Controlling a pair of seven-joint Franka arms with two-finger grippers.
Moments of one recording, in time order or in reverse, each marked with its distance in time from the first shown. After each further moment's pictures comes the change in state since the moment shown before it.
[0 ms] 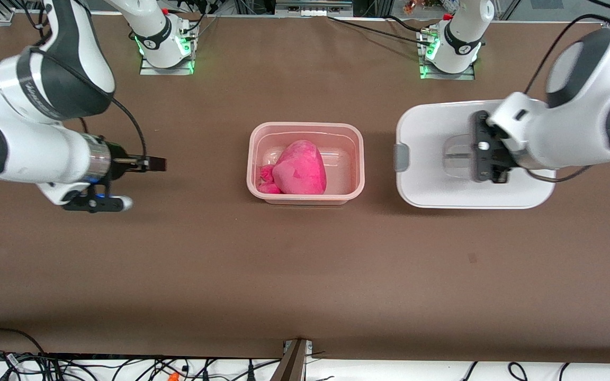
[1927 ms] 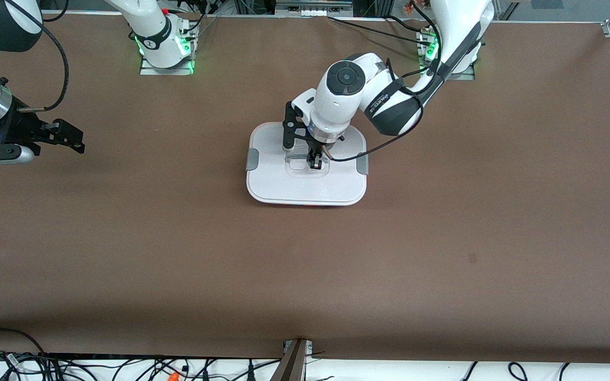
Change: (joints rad) left arm -0.448 0.110 -0.006 -0.388 0.082 0.918 -0.461; right arm -0.005 -0.378 -0.155 -0.441 -0.087 0.316 -0.209
